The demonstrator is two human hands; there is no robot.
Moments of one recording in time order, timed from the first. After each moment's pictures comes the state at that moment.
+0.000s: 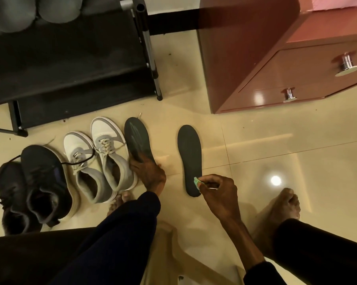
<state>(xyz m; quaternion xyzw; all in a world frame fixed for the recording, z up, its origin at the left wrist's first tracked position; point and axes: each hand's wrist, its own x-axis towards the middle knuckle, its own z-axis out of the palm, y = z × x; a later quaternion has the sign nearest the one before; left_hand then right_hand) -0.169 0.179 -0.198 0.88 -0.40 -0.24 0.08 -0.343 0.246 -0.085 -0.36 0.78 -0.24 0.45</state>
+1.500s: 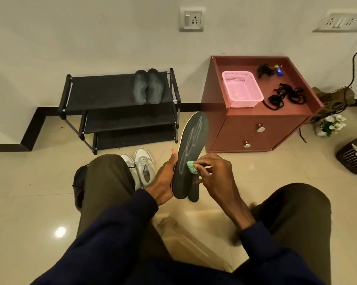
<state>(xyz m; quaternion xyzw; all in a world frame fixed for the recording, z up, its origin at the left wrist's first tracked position) -0.143 0.327 0.204 0.39 -0.16 -0.81 0.40 -0.307 0.349 0.256 -0.66 0.57 -0.38 0.30</state>
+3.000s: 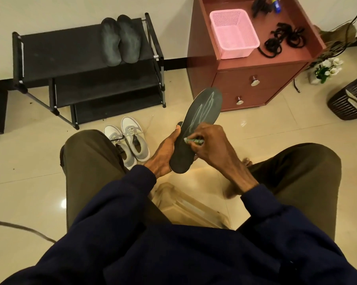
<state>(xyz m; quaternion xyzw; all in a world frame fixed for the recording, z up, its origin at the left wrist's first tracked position) -0.166 0.321 0.180 0.46 -0.17 -0.81 0.31 -0.327 0.334 0.221 -0.75 0.58 -0.24 0.22</state>
